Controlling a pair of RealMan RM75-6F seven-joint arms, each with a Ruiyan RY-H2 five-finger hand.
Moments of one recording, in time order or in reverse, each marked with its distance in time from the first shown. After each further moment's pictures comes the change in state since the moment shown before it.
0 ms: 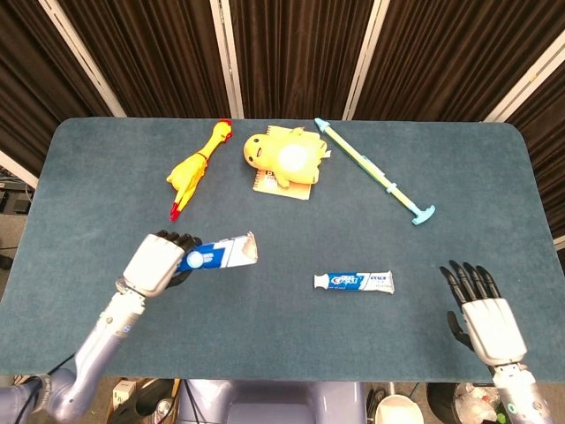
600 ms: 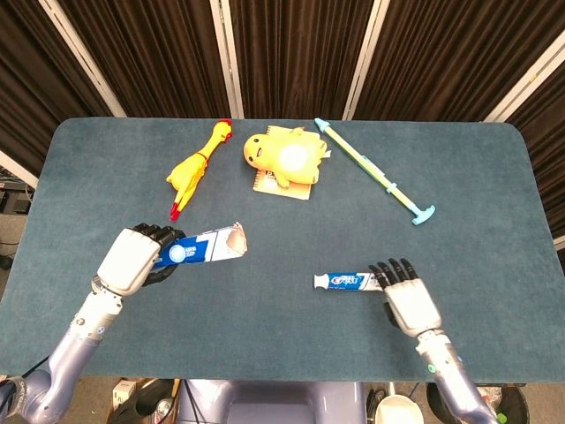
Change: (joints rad) left arm 0.041 0.087 -0.008 -0.036 0.078 0.064 -0.151; right arm 0.223 -0.228 0.084 -0.106 0.399 -0.329 -0.461
